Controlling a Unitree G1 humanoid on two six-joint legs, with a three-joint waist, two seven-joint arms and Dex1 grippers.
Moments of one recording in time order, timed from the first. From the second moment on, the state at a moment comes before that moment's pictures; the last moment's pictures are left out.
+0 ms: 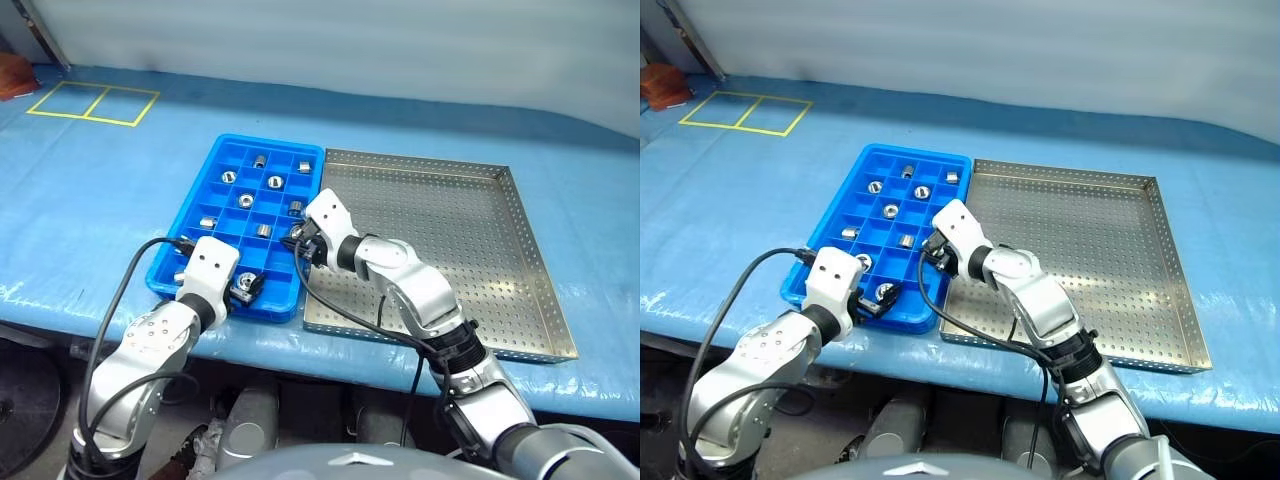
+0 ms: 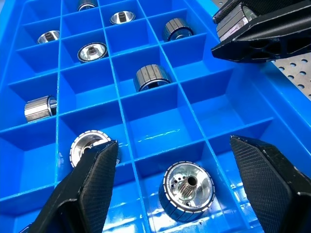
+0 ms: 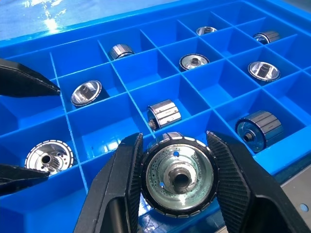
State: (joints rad) left arm 0.03 0.41 -0.05 -0.80 -0.24 1.07 -0.21; right arm -0.49 -0.17 0.35 -0.15 0.15 0.73 0.49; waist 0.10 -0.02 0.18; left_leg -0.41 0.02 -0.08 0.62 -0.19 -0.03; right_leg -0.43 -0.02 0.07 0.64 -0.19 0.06
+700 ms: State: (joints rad) left arm -0.01 0.38 -0.12 -0.75 -0.25 1.02 -0.23; right arm -0.45 -0.15 0.32 -0.19 0.15 0.68 0.47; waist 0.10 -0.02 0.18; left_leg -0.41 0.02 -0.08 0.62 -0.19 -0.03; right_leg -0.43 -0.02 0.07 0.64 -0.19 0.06
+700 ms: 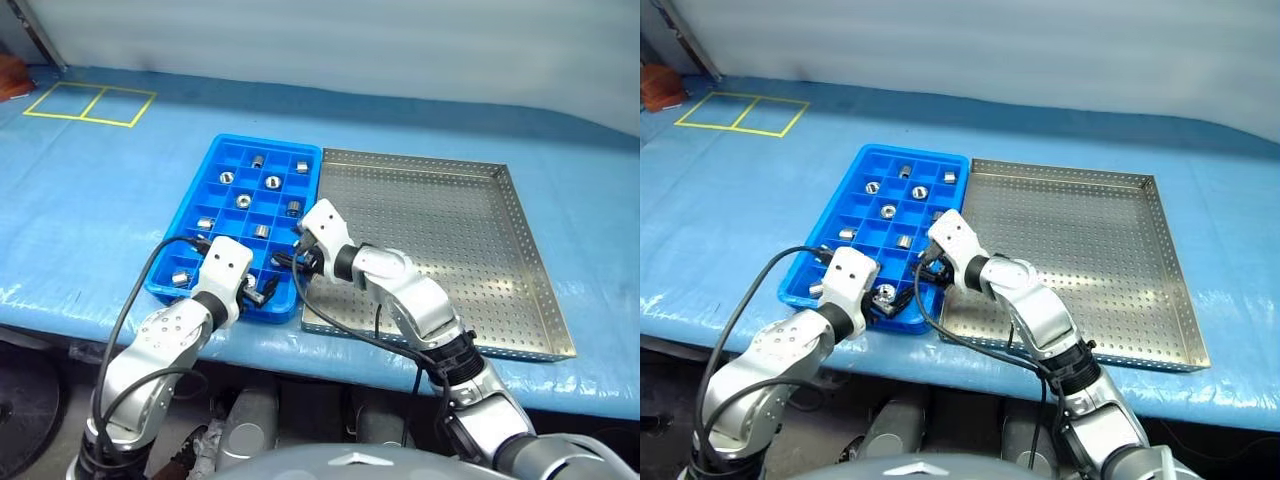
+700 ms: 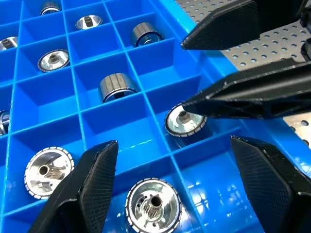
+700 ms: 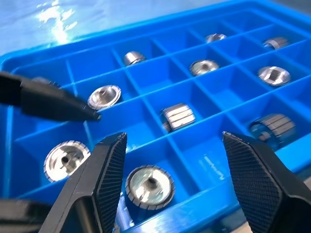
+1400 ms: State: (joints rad) left arm -0.33 0.25 -0.28 -0.27 -0.20 0.62 -0.41; right arm -0.19 -0.48 -0.03 -0.26 0.17 0.52 0.53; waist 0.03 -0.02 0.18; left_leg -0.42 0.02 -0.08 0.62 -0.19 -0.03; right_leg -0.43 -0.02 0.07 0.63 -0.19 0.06
